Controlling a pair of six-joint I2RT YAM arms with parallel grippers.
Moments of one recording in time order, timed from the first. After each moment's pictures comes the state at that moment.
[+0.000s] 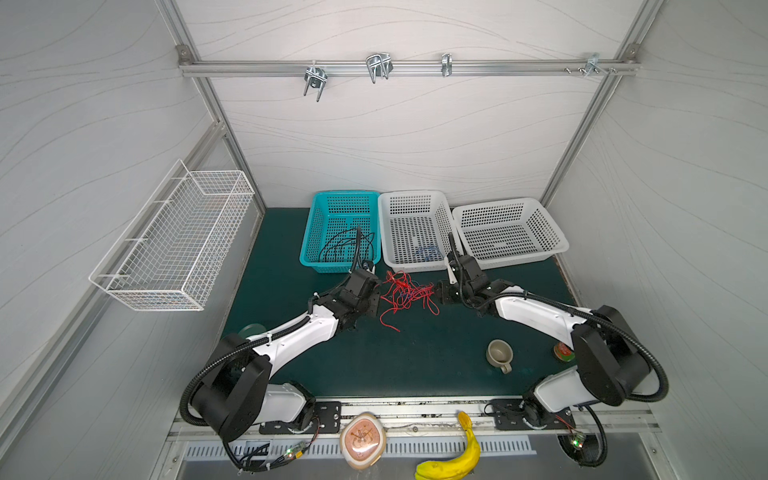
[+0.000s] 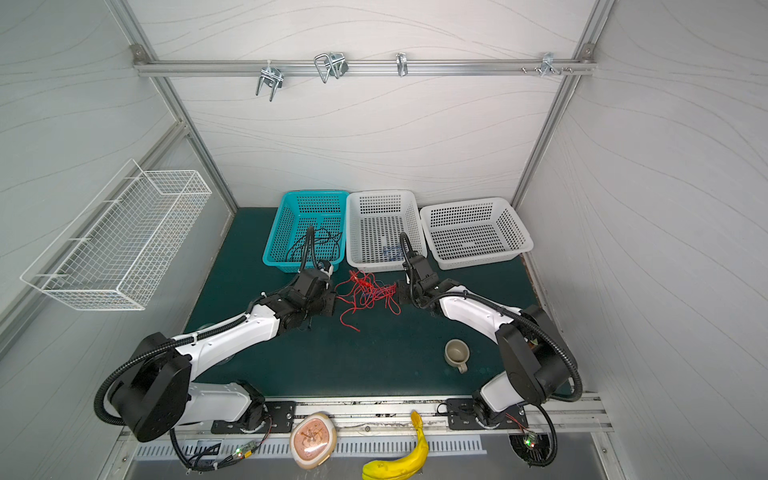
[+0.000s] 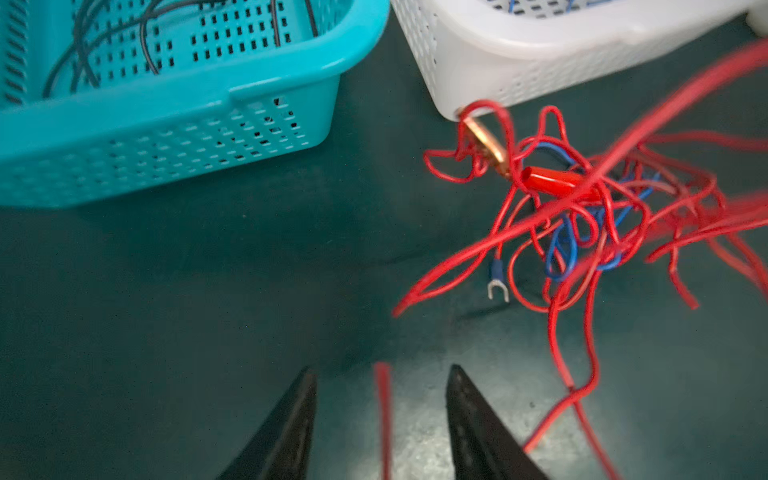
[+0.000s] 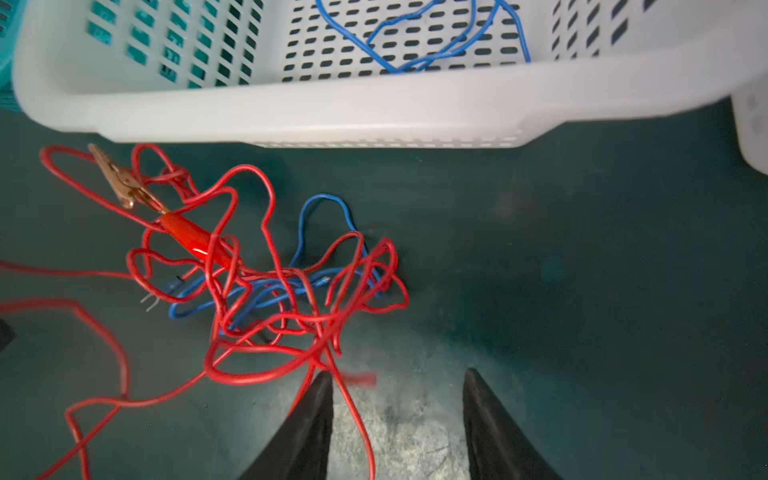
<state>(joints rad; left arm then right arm) -0.58 1.32 0.71 -0.27 -0.21 -0.29 0.64 1.49 0.84 -0.23 0.03 0.41</state>
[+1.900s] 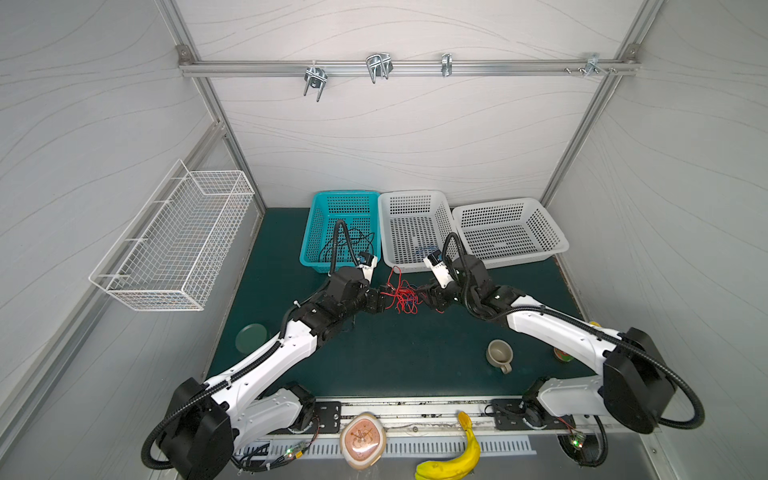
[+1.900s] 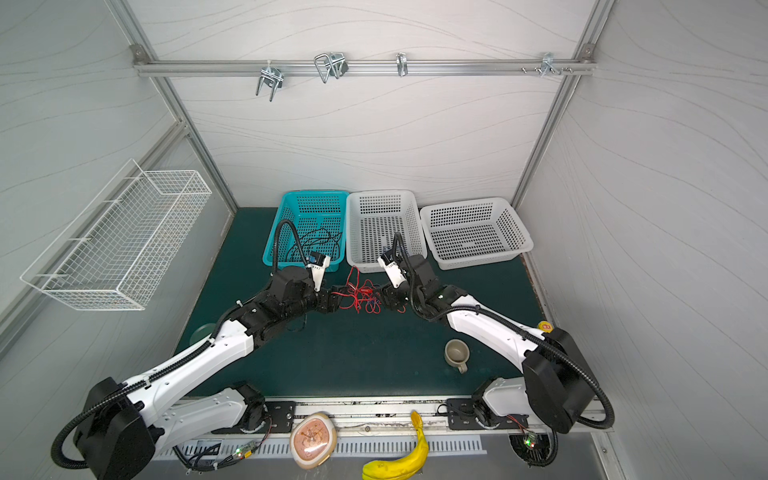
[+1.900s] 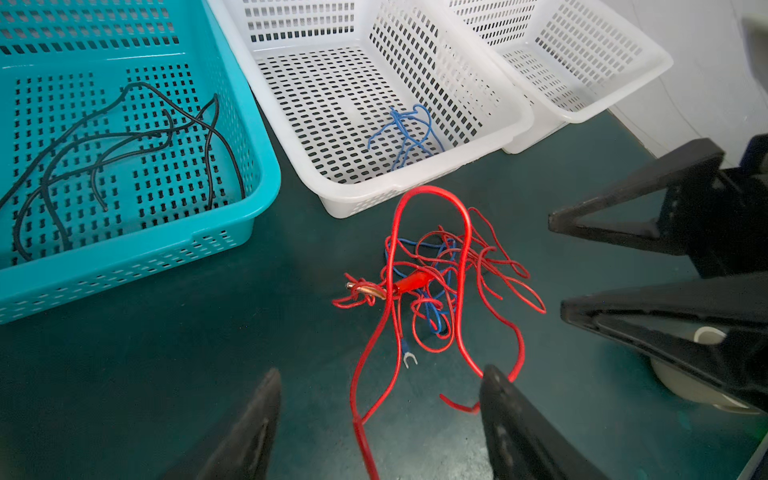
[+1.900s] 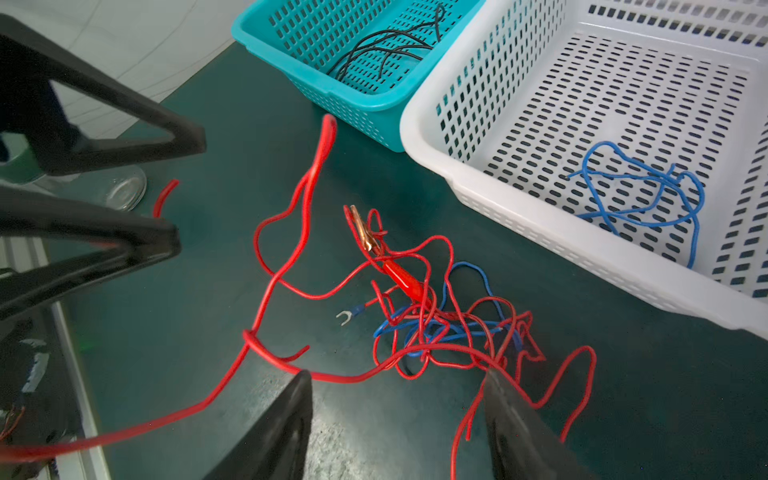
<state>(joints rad) -0.58 1.08 0.70 -0.22 0.00 -0.25 0.74 1.32 0.82 -0.13 -0.21 0.07</state>
